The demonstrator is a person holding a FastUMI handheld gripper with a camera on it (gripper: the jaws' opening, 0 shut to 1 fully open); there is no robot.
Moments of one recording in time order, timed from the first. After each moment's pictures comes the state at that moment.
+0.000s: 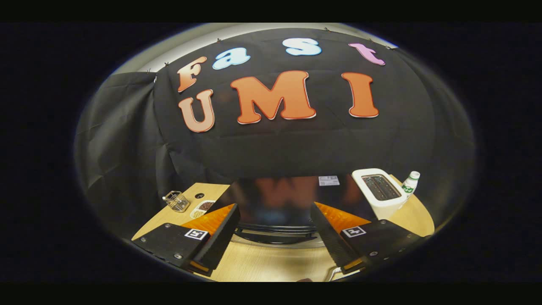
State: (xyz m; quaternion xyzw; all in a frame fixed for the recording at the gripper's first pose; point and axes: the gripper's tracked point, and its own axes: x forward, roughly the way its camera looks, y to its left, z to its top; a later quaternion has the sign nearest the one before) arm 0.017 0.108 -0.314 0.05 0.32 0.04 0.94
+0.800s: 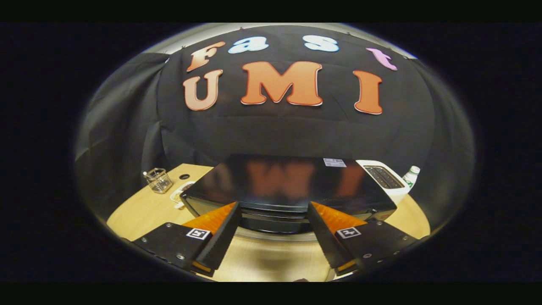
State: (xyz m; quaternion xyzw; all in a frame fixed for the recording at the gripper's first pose) arm -0.014 0.120 -0.354 0.01 0.33 0.02 0.94
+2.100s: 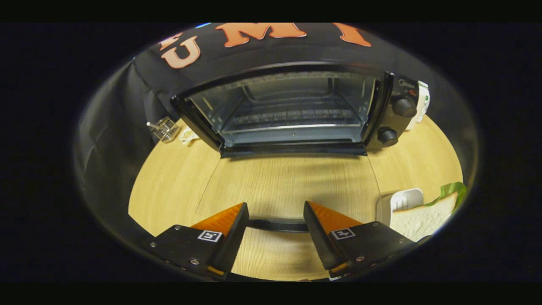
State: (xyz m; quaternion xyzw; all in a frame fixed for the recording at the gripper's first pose) arm -0.175 0.139 -0.470 0.07 0.58 0.05 0.81
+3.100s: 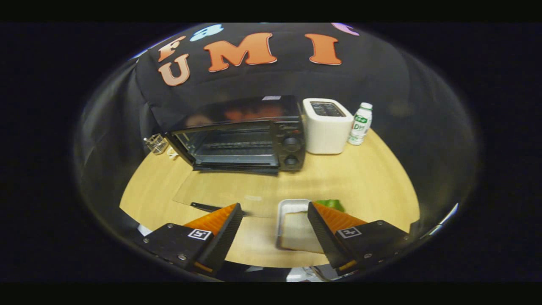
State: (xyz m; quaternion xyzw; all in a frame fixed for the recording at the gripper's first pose) arm -0.188 -0.046 -0.346 0.00 0.52 0.00 0.85
